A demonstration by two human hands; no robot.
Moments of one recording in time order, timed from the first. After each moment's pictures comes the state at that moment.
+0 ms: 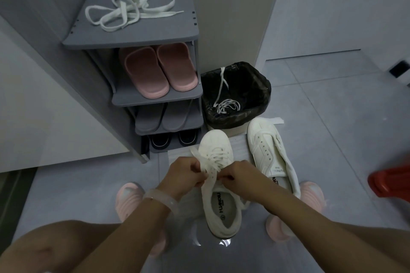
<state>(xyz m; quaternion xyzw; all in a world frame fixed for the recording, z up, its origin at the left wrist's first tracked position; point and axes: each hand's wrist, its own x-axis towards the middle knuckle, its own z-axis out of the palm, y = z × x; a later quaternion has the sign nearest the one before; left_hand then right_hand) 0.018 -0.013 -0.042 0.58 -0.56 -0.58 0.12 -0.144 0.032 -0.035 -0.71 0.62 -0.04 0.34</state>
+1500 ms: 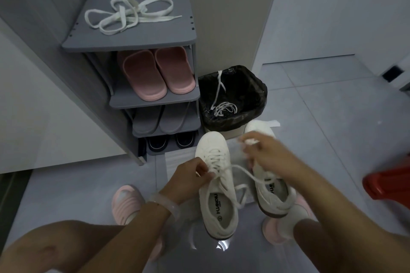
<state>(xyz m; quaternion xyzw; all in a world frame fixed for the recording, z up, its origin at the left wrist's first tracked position) 0.011 -0.009 -0.055 0.53 -0.67 -0.51 0.11 -0.191 0.024 0.011 -0.50 0.71 -0.25 0.43</state>
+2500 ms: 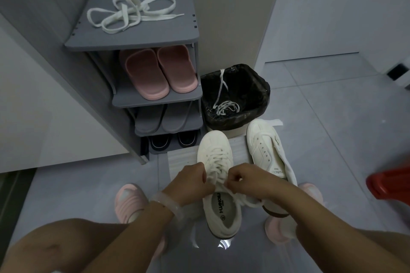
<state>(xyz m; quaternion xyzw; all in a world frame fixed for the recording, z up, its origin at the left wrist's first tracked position) 0.011 -0.006 -0.042 0.52 -0.74 -0.43 -0.03 -0.162 0.035 -0.026 -0.61 0.63 -0.04 0.48</state>
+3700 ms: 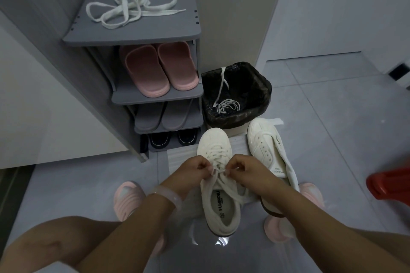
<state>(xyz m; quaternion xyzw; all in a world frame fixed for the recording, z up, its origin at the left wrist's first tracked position) 0.003 -0.014 -0.054 0.52 -0.55 -0.64 0.13 -0.162 0.032 -0.047 -0.51 0.64 -0.25 0.51</state>
